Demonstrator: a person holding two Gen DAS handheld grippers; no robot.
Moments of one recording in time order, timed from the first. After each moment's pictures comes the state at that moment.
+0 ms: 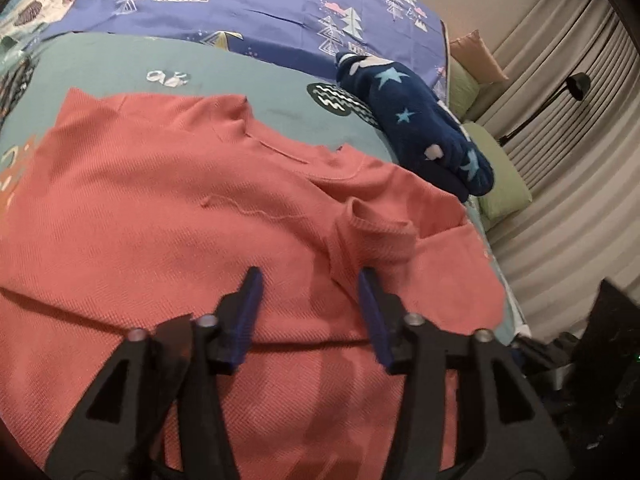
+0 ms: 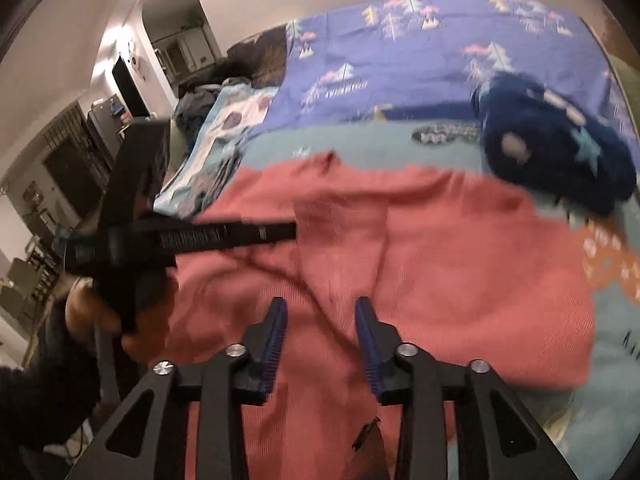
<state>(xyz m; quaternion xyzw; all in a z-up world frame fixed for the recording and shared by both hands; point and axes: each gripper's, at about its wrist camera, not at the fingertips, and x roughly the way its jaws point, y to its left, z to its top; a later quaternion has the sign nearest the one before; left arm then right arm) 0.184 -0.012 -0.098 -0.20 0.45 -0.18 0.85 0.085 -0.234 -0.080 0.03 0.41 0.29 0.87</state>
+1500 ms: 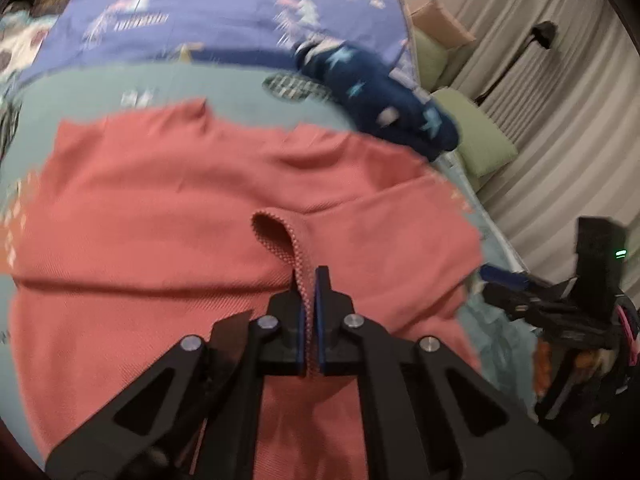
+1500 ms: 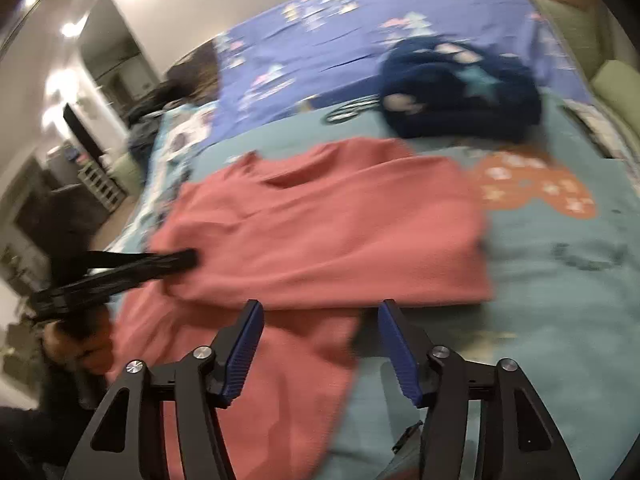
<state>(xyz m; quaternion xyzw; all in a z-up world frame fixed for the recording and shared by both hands) 0.144 -0.028 -0.065 -0.12 0.43 -0.22 0.87 0.092 -0.297 -0.075 0.08 0.43 0.17 0.88</state>
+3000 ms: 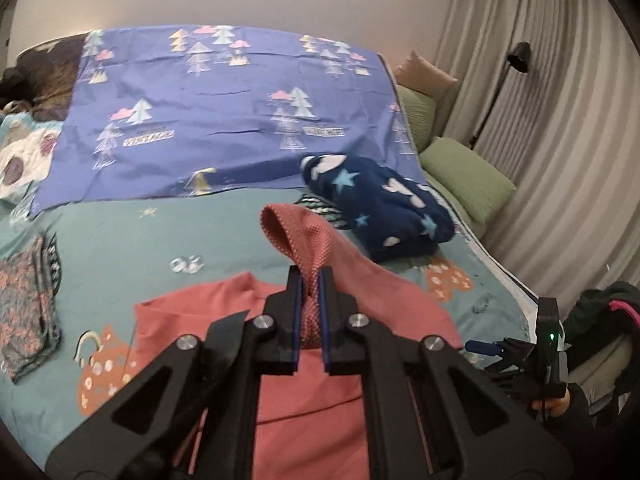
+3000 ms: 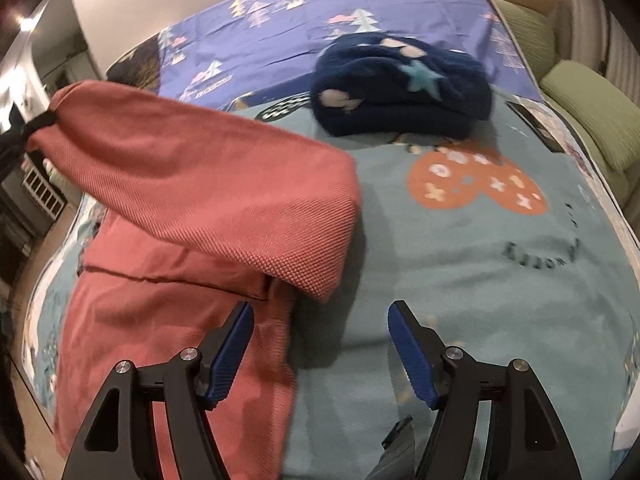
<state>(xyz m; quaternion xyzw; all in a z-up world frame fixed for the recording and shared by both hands) 0.186 0.024 0.050 -0.07 0.34 -0.20 0.92 0.113 -0.288 -0.089 0.04 0.46 0.09 0.88</state>
